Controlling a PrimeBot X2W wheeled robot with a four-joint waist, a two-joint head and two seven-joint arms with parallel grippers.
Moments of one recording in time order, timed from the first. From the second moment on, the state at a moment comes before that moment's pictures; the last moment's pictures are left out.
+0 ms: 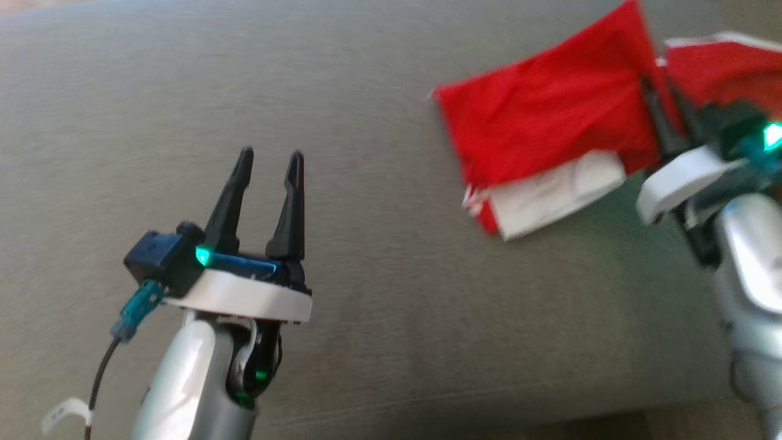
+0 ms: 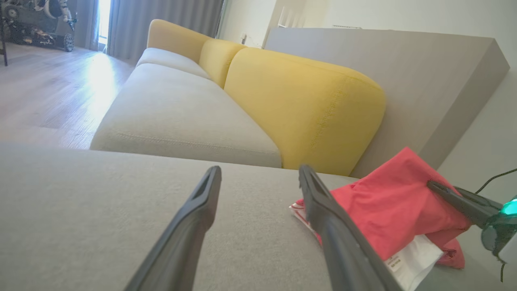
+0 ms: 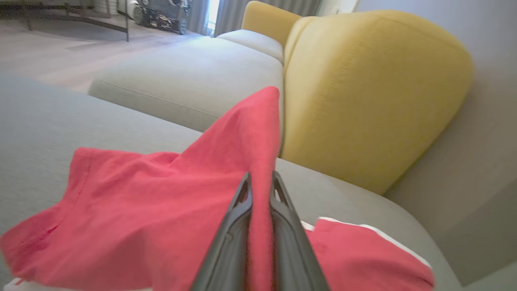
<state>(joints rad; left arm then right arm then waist) -0.21 0.04 -0.29 0.07 -0.37 -0.02 -0.26 -0.58 -0.30 0.22 0.52 0.02 0.13 -0.10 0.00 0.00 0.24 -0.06</state>
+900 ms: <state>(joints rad) -0.36 0.07 -0.24 0.09 -0.23 -0.11 -0.26 -0.81 -0.26 -0.03 0.69 -0.06 0.13 -0.10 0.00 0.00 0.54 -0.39</state>
